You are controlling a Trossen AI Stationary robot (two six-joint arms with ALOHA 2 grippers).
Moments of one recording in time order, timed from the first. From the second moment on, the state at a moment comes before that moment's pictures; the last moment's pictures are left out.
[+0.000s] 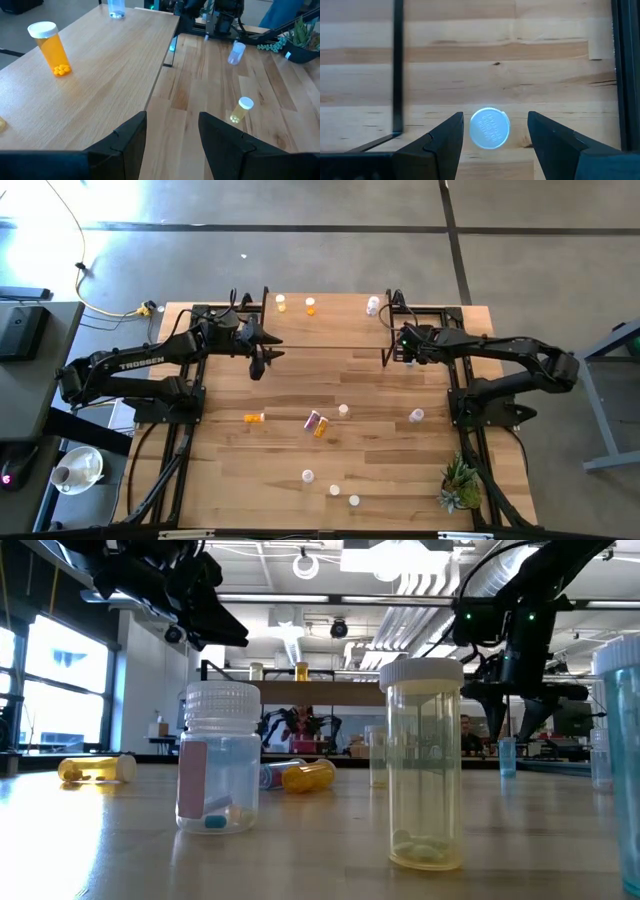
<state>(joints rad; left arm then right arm) 0.60 1.00 0.62 -0.06 0.26 0.06 -0.53 1.25 0.67 -0.75 0.33 1.01</state>
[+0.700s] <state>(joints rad) 0.60 1.00 0.62 -0.06 0.26 0.05 -0.52 1.29 0.67 -0.72 0.32 0.99</state>
